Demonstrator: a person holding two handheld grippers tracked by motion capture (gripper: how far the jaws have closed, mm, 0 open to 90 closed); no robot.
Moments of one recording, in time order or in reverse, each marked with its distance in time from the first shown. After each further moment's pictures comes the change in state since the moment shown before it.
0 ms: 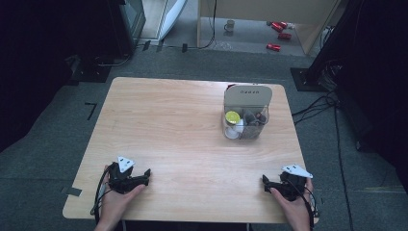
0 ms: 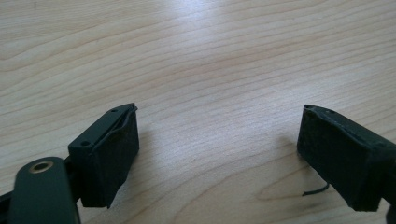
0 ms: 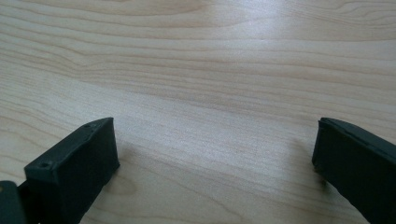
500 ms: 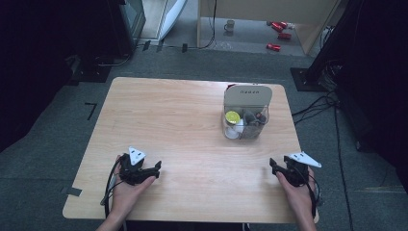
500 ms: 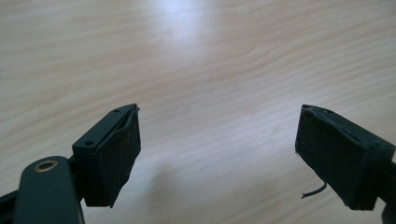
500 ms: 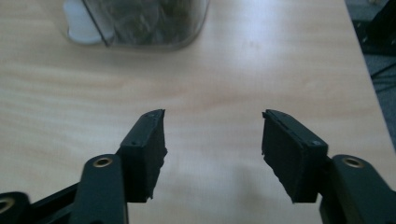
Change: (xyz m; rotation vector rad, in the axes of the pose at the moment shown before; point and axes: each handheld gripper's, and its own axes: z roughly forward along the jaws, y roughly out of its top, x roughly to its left) left arm -0.036 0.042 0.007 -0.076 -0.059 0.047; right arm -0.014 0.045 0.002 -0.120 0.010 0.053
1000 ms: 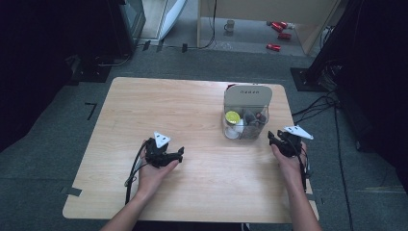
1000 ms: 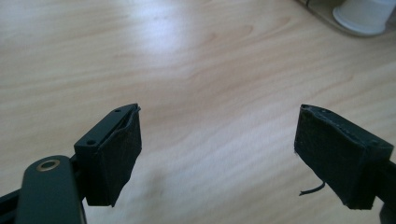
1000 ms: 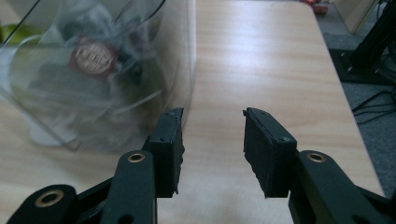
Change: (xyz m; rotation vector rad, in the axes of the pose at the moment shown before) left arm -0.037 0.047 0.055 -0.050 -0.064 0.004; right arm -0.005 0.061 0.052 -0.082 -0.039 0.018
